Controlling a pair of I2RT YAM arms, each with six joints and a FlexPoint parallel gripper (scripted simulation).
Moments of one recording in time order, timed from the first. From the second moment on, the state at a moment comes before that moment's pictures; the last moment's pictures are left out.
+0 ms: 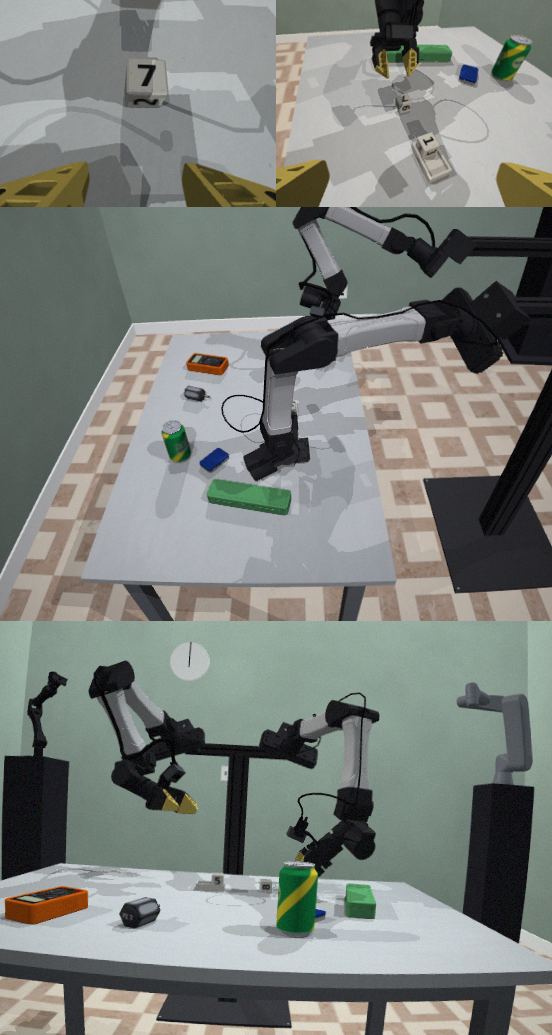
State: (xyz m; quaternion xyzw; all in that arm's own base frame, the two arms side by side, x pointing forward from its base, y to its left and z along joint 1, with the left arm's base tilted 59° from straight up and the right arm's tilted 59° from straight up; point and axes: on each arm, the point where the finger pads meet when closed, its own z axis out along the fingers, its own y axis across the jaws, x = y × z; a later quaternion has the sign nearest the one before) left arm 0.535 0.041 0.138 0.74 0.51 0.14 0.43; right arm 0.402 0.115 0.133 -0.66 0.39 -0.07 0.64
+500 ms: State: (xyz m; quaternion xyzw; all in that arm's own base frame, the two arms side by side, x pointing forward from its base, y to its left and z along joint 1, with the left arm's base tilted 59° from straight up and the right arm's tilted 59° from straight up) left arm 0.575 -0.031 0.163 0.65 0.62 0.28 0.33; right arm 0.402 0.115 0.133 -0.66 0.39 -0.07 0.64
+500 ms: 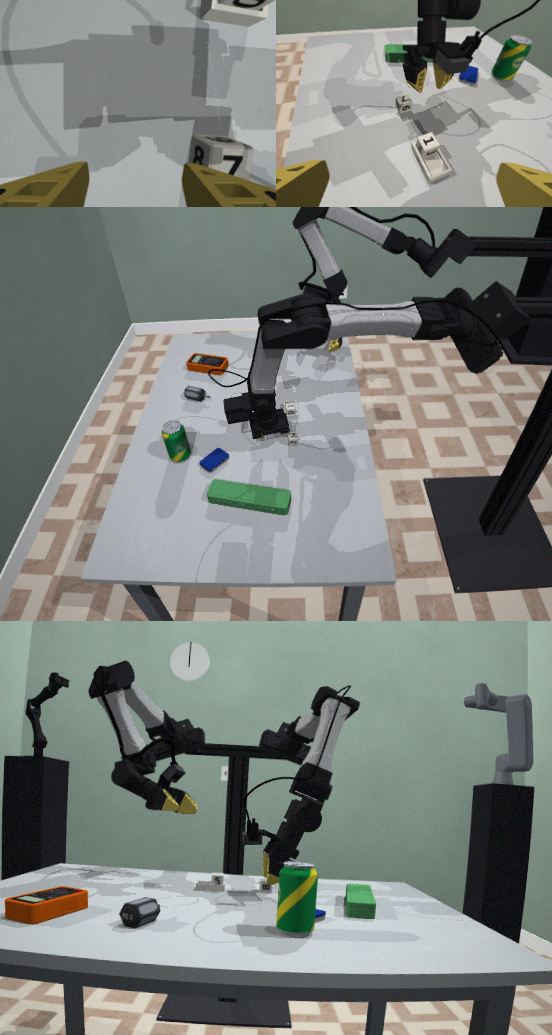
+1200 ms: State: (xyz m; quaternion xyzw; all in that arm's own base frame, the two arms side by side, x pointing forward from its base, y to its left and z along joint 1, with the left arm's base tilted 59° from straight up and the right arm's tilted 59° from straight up) left arm 0.551 -0.053 0.129 0.48 0.69 0.53 0.13; right arm 0.402 0.115 0.133 -0.66 0.39 -0.07 0.64
